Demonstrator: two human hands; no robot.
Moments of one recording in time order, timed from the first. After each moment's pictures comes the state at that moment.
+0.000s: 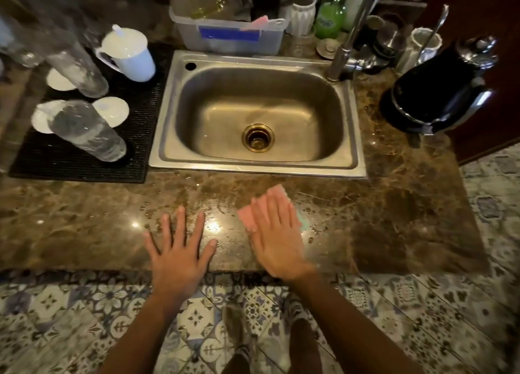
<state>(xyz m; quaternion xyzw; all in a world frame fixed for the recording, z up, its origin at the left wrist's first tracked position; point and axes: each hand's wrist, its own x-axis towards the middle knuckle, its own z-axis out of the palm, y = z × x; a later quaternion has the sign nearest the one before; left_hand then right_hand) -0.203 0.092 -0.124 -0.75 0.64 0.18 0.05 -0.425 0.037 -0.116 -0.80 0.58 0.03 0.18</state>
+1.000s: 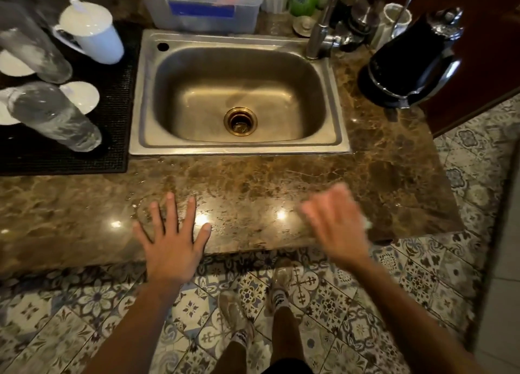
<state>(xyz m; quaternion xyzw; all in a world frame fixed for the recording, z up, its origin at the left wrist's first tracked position) -0.198 0.091 -0.127 -0.75 0.64 0.19 0.06 -0.537 0.072 -0.089 -0.73 0.67 0.05 0.12</state>
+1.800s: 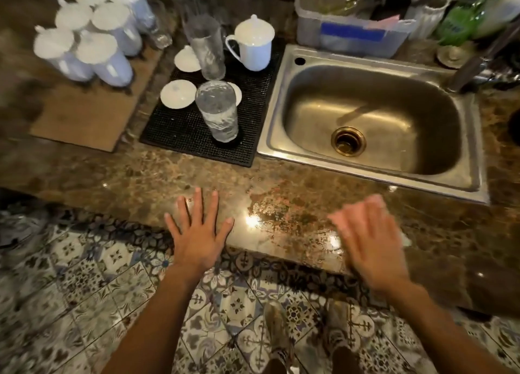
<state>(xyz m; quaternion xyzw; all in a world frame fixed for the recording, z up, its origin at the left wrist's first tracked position) -0.047 0.115 -0.125 -0.82 0.52 0.21 0.02 -0.397 0.042 -0.104 -0.79 0.59 0.08 0.14</state>
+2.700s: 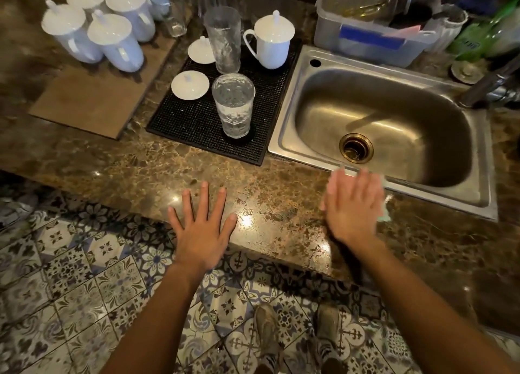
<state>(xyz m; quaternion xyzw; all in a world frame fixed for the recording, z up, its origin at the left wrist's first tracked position) -0.043 0.117 -0.125 -0.82 0.54 0.21 -0.01 -0.316 -0.024 -0.118 -0.74 0.66 0.09 0.12</state>
